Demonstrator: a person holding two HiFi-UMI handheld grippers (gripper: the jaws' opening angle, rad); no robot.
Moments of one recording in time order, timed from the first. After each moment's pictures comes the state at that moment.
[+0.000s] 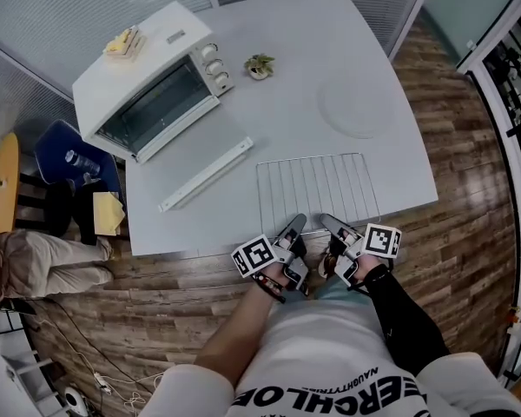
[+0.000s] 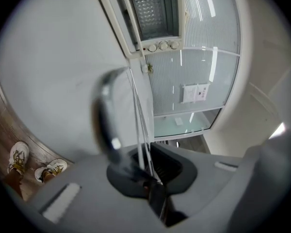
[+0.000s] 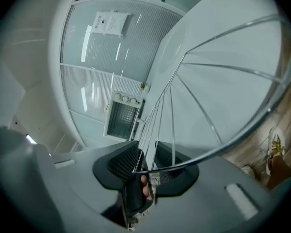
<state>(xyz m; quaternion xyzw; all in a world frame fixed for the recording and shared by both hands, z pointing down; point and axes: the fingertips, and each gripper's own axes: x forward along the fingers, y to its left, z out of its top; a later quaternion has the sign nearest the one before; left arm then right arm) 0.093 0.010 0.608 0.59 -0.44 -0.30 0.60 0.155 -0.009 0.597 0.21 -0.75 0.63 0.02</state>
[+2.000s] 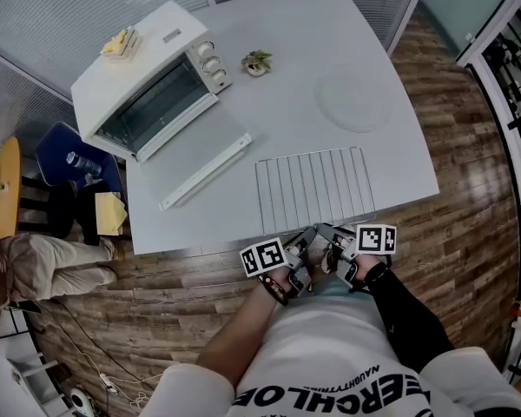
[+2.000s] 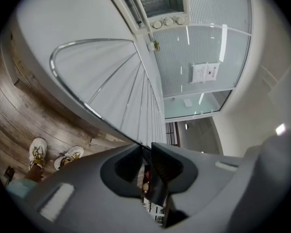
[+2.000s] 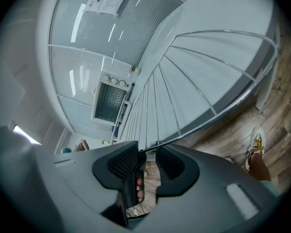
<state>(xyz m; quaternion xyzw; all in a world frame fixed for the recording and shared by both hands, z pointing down) 0.135 0.047 0.640 0.60 -0.41 -0.19 0.66 0.155 0.028 0.634 0.19 -0.74 0.63 0.13</state>
